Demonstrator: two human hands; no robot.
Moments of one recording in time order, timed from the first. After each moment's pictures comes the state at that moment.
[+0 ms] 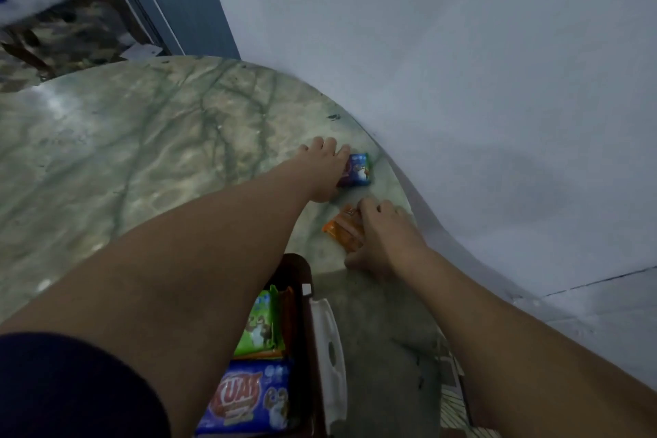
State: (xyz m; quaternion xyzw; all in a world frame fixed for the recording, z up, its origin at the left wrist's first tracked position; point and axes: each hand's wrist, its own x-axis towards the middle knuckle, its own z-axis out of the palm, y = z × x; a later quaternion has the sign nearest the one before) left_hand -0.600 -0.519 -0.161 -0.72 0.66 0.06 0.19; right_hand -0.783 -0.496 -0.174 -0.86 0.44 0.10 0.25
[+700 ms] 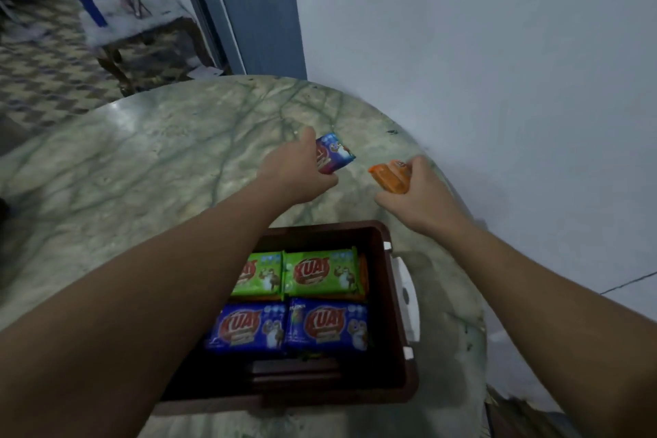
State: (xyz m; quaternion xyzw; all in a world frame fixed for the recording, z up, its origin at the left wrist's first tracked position) left_hand -0.549 -0.355 -0.070 -0.87 0.49 0.04 -0.10; right_hand -0.754 -0.448 -0.094 -0.81 0.45 -0.14 0.37
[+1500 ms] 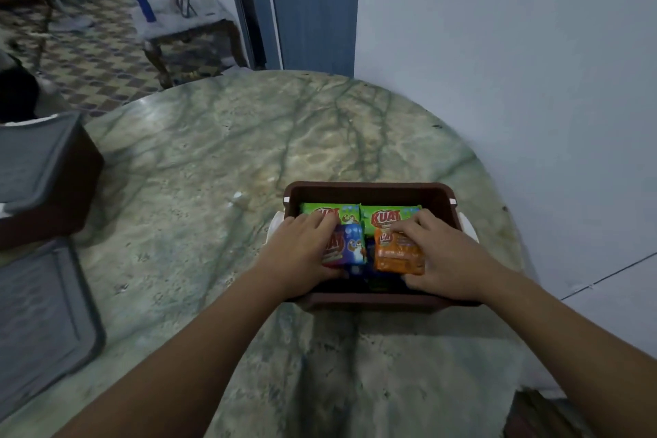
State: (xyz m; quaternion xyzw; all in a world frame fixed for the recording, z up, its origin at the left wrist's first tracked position) left_hand -0.577 -0.108 -0.113 -0.78 0.61 0.01 -0.08; right_hand -0.791 -0.286 -0.103 -0.97 0.19 0.00 0.16
